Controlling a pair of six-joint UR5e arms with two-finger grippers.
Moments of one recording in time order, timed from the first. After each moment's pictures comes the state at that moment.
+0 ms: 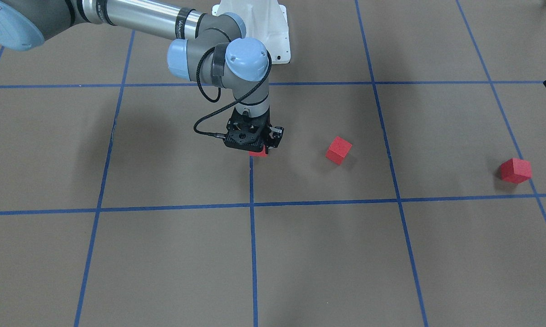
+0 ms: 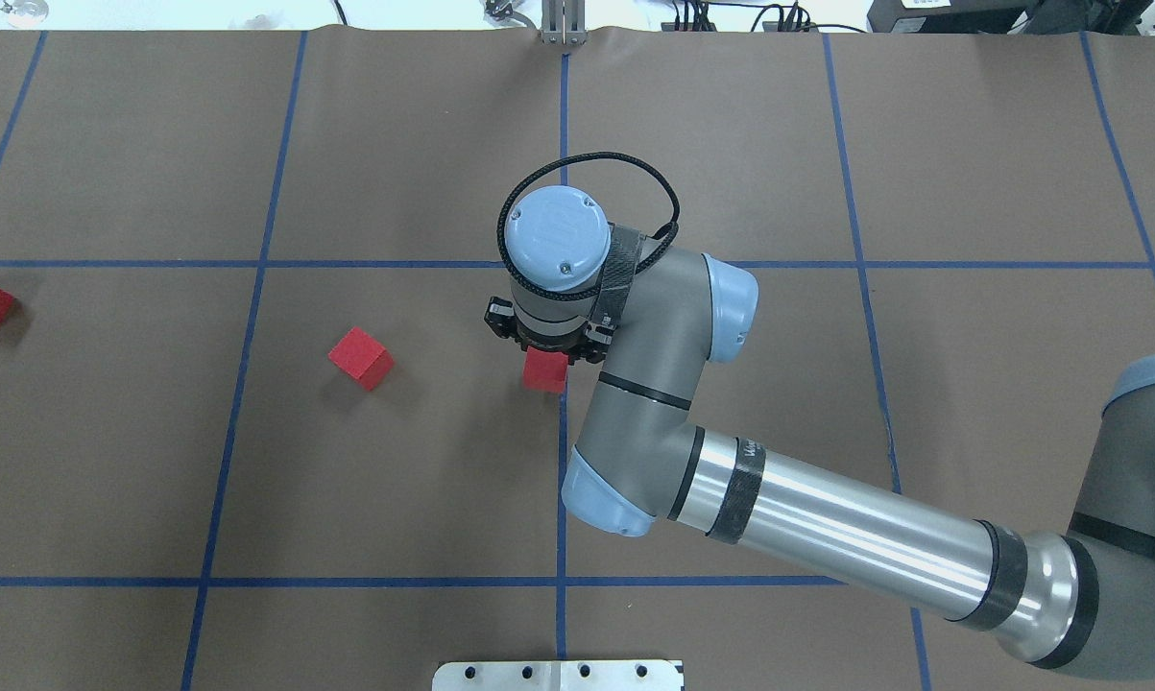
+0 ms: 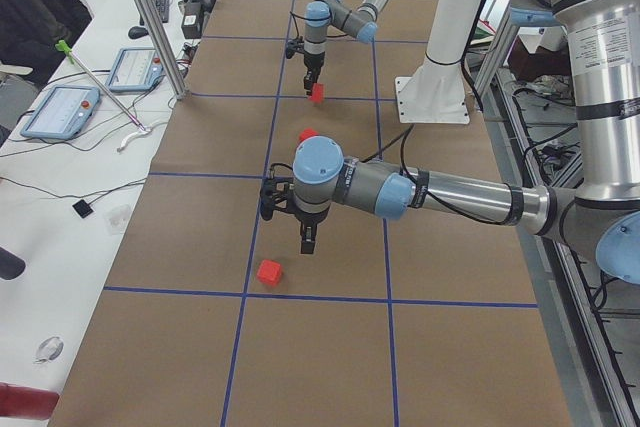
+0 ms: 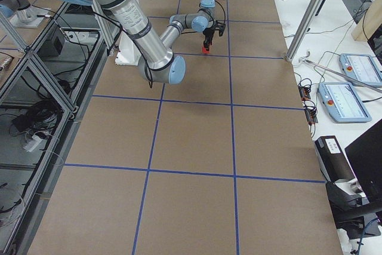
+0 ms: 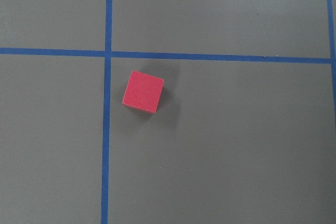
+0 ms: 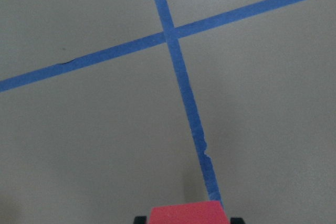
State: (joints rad) left arm -1.49 -1.35 -1.94 -1.72 -2.46 -0.27; right arm 0.49 -0.68 1.39 -1.50 1.84 1.50
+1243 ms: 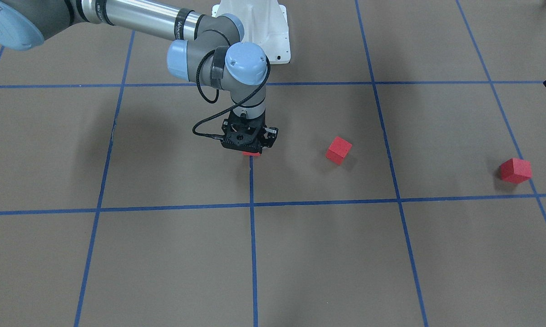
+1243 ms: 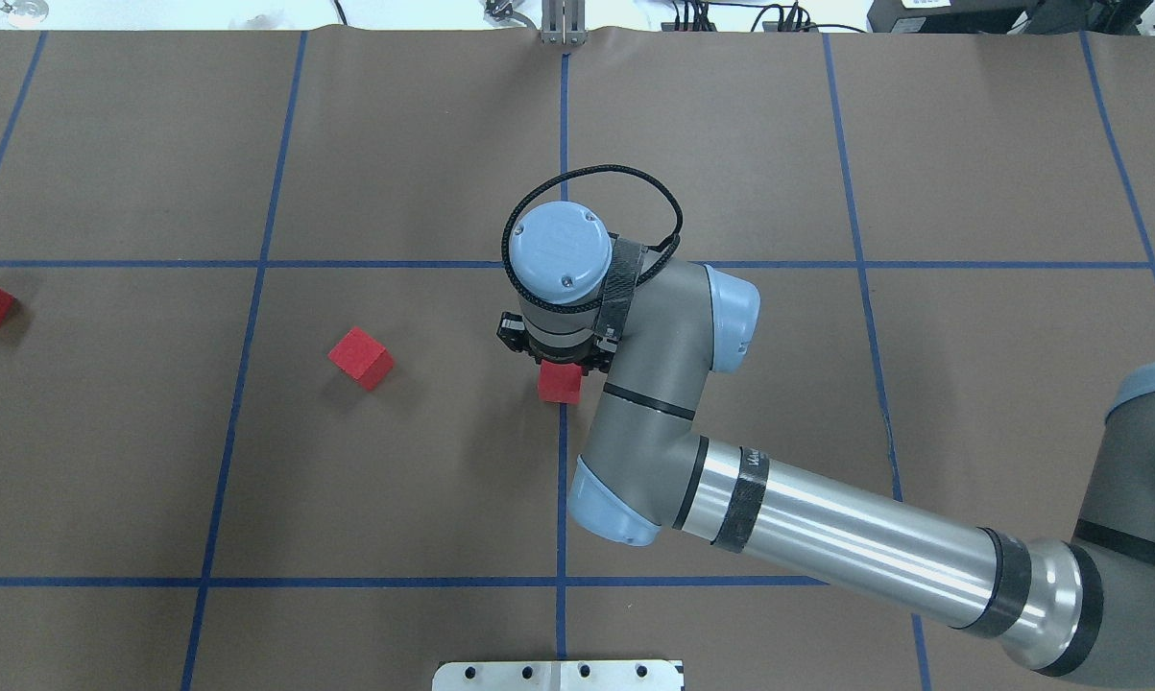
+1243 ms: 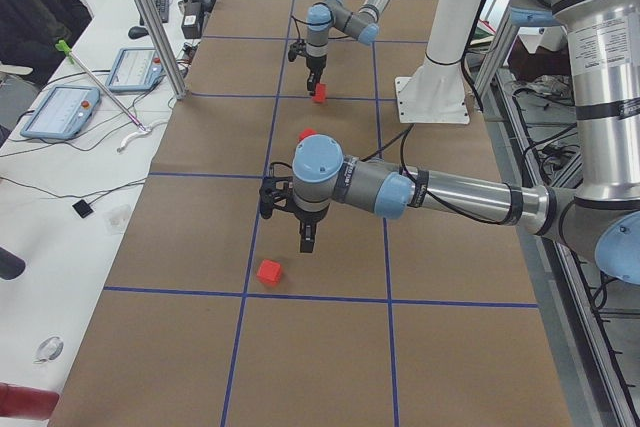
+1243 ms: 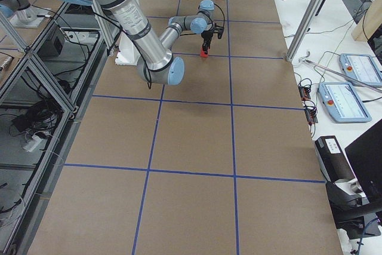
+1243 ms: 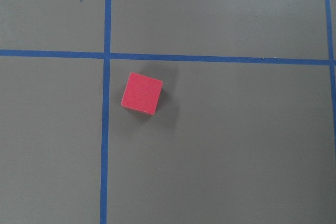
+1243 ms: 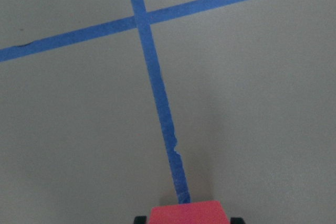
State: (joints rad) left arm -1.49 -1.35 -1.94 -1.72 -2.46 -0.28; right arm 0.48 -0.70 1.39 -1.52 1.83 1.47
